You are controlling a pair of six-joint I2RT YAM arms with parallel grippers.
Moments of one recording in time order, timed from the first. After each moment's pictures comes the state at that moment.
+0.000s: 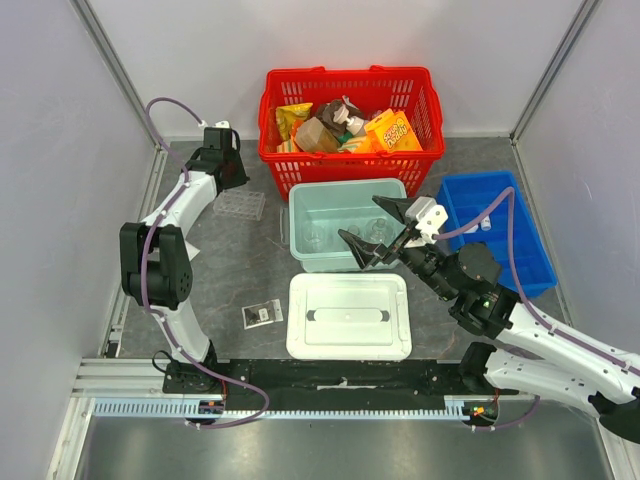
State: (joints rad) left arm -0.12 1.82 1.47 -0.39 -0.12 -0.31; right arm 0.97 0.83 0.77 0.33 0.13 -0.11
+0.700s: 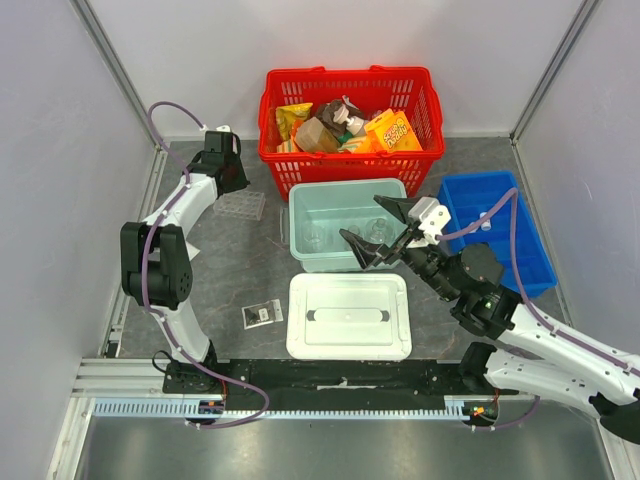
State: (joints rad) left arm -0.12 1.82 1.43 -0.39 -0.12 -0.31; right arm 0.97 0.82 0.77 0.33 0.13 -0.11
